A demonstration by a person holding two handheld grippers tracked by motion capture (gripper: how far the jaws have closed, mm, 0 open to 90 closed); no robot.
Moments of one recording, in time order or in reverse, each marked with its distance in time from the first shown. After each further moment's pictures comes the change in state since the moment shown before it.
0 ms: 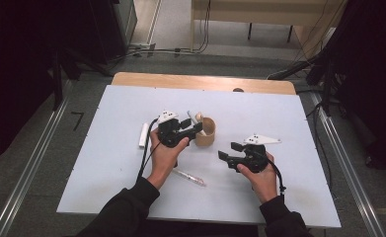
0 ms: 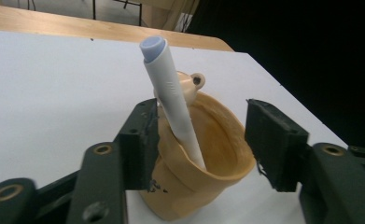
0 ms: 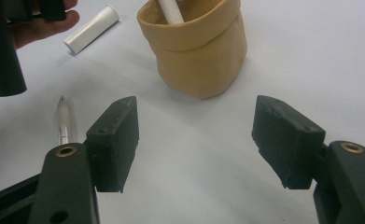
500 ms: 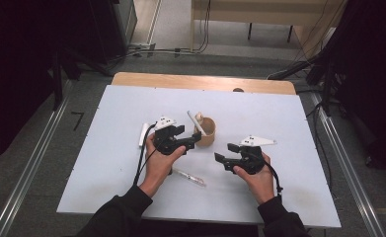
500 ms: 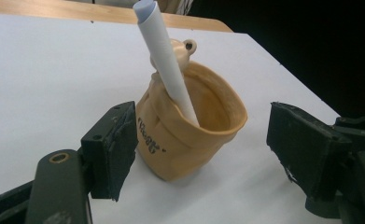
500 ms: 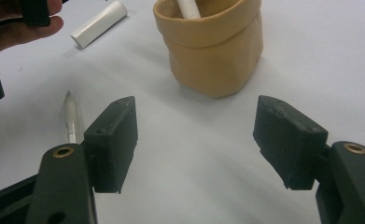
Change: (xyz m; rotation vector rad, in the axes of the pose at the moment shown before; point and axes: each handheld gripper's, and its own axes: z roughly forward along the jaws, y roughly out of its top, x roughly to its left) left arm -0.002 -0.011 -0.020 0.053 0.018 0.025; right arm 0.009 -0.001 0.006 0.008 0.010 -0.027
